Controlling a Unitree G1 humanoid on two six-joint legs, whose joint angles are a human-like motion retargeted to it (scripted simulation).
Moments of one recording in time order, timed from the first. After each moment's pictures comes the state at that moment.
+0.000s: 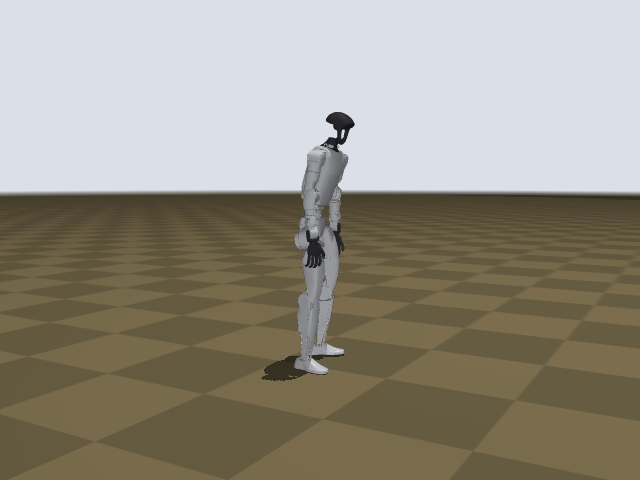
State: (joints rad) left arm -0.06 0.10 0.37 1.33 0.30 -0.02 -0.16; right arm -0.20 -0.15 -0.01 1.35 -0.86 -0.12 0.05; waist -0.11 -0.01 0.22; left_leg -0.15 0.12 0.42 0.15 -0.08 -0.04; right_leg -0.18 -0.14 -0.32 0.12 -0.04 0.08
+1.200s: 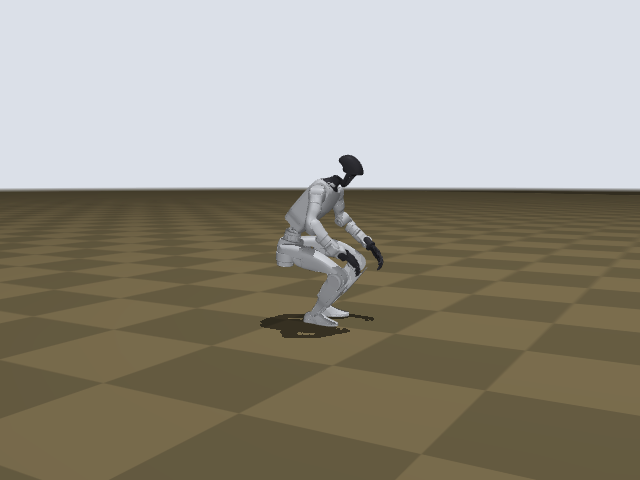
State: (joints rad) left arm -0.63 0.73 -0.28 0.51 0.08 -0.24 -0.21; right arm -0.73 -0.71 0.54 0.51 -0.53 -0.63 0.12; waist -0.03 -0.06 0.52; left_leg -1.56 0.43 0.32 2.02 -0.68 0.26; right_leg -1.57 -0.25 -0.30 2.00 -0.72 -0.26
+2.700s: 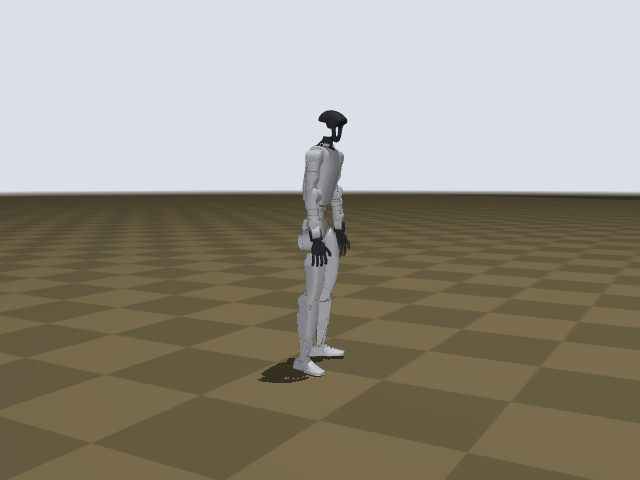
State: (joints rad) left arm -0.07 0.16 0.37 1.35 0.32 0.04 -0.20; right arm -0.17 -0.14 -0.14 1.44 -0.71 -0.18 0.12; waist -0.09 -0.01 0.11; left_leg -0.08 0.06 0.39 0.05 -0.05 -0.04; right_leg -0.08 -0.17 -0.47 0.09 -0.04 0.08
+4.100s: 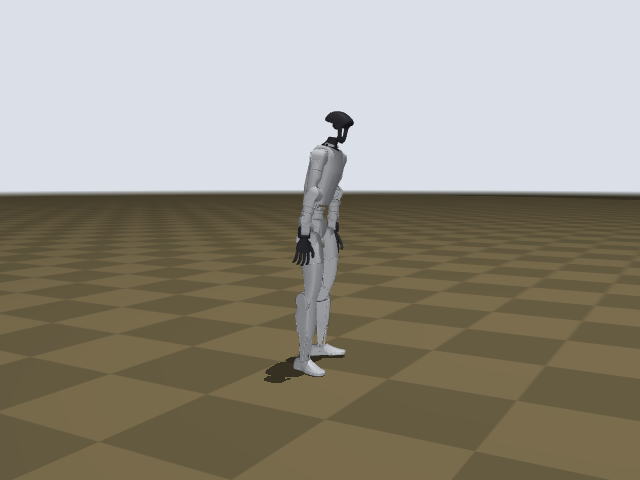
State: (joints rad) left arm -0.06 0.19 0.39 1.49 0.34 -0.06 0.03; right arm -0.17 -0.22 -0.15 1.69 -0.84 -0.20 -0.15; waist -0.05 -0.03 0.15; left_leg -0.09 0.08 0.41 -0.03 0.00 -0.06; right_leg -0.11 -0.16 -0.44 0.01 0.04 0.10
